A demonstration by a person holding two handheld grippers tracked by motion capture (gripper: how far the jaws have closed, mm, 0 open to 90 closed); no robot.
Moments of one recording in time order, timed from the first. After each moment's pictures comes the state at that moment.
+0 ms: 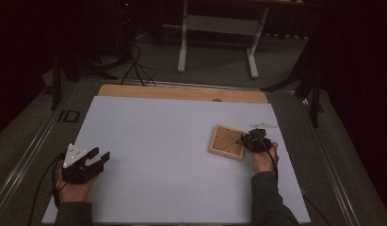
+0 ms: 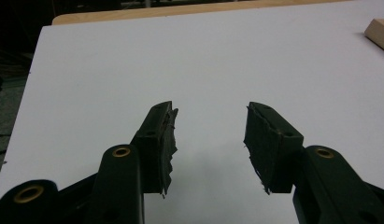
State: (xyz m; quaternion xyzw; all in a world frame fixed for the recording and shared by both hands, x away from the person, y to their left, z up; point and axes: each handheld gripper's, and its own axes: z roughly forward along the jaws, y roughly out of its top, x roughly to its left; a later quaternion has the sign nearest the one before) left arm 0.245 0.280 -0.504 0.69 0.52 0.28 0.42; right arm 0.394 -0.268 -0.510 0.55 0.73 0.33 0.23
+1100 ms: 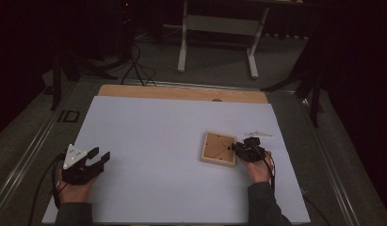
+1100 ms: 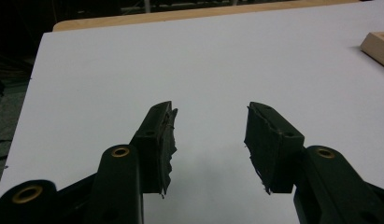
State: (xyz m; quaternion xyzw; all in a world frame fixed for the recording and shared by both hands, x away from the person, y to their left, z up) left arm 0.243 0.278 -0.503 0.69 0.51 0.29 0.43; right arm 0.361 -0.247 -0.513 0.54 0.74 0.36 0.17
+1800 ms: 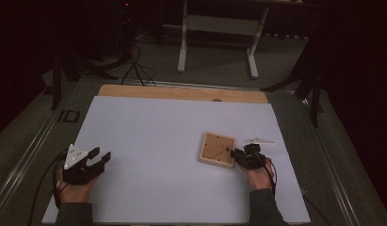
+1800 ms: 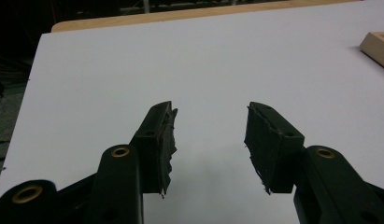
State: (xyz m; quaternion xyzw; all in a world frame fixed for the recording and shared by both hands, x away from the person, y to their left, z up) left arm 0.243 0.277 -0.503 0.69 0.51 0.29 0.43; right arm 0.337 -0.244 -0.511 0.53 0.75 0.37 0.15
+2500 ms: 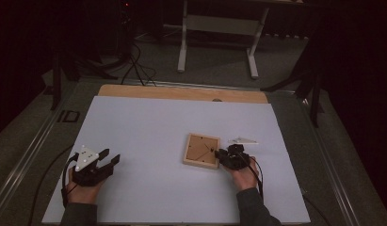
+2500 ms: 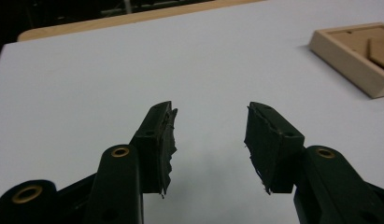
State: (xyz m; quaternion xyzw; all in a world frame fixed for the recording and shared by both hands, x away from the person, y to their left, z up) left arm 0.242 0.252 -0.503 0.71 0.48 0.28 0.43; right arm 0.335 -0.196 -0.514 0.50 0.77 0.39 0.13
